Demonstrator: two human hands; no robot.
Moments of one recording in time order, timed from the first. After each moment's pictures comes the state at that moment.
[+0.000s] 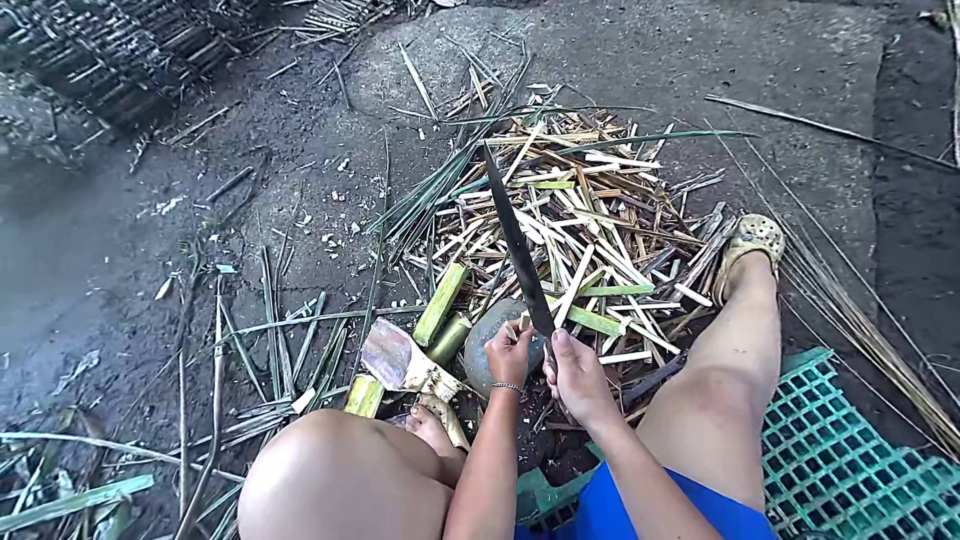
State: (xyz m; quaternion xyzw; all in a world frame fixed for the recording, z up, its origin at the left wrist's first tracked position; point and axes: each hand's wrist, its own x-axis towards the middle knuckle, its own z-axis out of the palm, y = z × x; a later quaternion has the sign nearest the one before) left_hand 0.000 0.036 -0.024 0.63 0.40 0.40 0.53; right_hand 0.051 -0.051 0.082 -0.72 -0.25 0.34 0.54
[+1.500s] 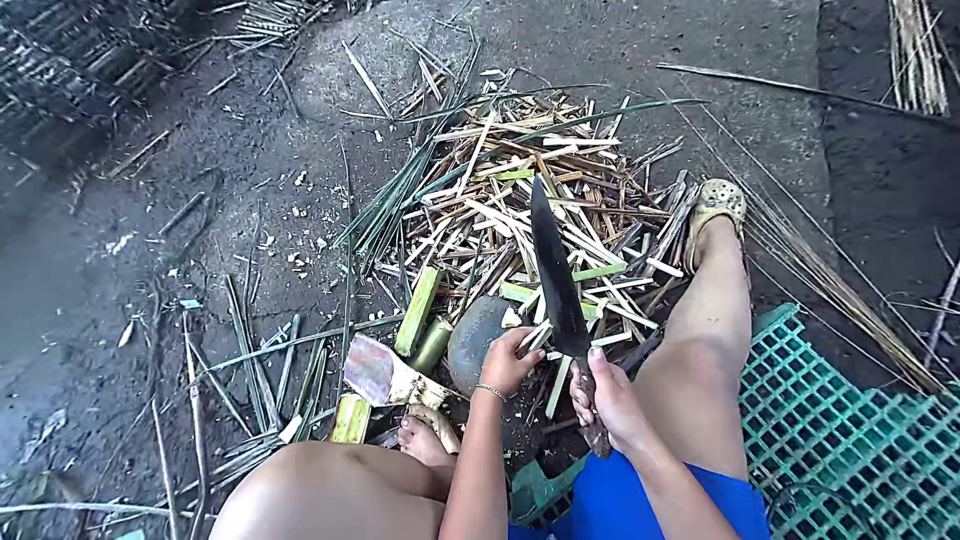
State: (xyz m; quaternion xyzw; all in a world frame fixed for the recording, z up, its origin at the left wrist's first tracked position) left_hand -0.005 0.043 -0.003 0.78 0.27 0.03 0.56; right_hand 0.066 -0.114 0.073 -0.65 -0.03 0.44 0.62
